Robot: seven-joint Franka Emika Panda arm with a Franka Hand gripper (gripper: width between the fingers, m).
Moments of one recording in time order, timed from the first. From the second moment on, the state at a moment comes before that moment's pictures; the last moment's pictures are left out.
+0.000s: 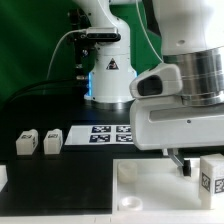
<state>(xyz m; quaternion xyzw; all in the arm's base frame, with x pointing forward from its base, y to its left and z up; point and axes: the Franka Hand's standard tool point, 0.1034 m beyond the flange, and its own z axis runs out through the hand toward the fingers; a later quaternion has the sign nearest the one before) 0.629 0.118 0.070 -0.99 0.10 -0.02 0.08</state>
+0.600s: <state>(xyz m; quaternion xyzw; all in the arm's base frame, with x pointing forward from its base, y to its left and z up) 0.632 0.115 0.070 -0.99 0.07 -0.04 0.07</state>
